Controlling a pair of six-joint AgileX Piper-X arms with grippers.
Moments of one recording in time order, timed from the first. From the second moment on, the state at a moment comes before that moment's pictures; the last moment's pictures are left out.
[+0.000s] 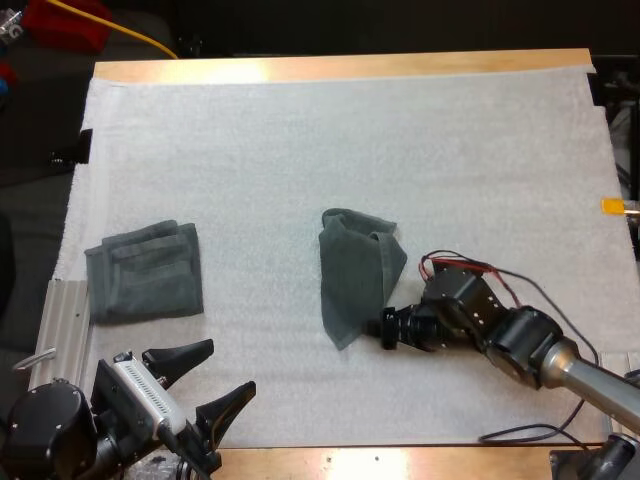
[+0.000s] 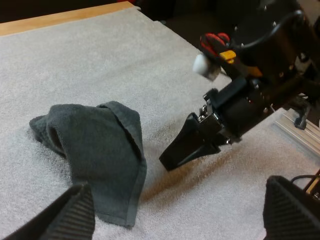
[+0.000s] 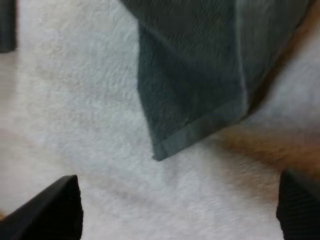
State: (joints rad) left arm 0.00 0.28 -0.86 1.21 0.78 -1.65; right arm 0.80 1.23 -0.64 0.40 -0.24 -1.08
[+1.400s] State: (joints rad) left arm 0.00 0.28 -0.86 1.33 0.78 -1.66; right arm 0.95 1.60 -0.58 -0.15 -0.29 -0.59
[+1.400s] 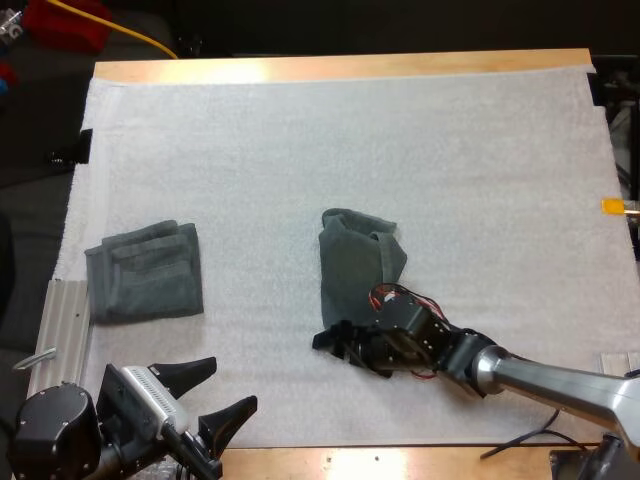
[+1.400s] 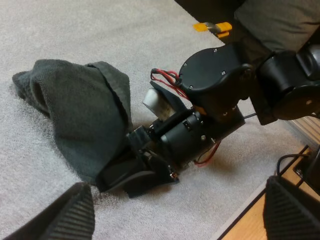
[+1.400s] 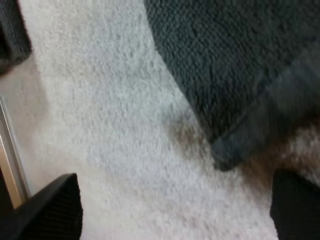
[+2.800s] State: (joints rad) left arm 0.00 0.28 -0.86 1.33 0.78 -1.66; right arm 0.95 1.65 -0.59 -0.11 -0.13 -0.71
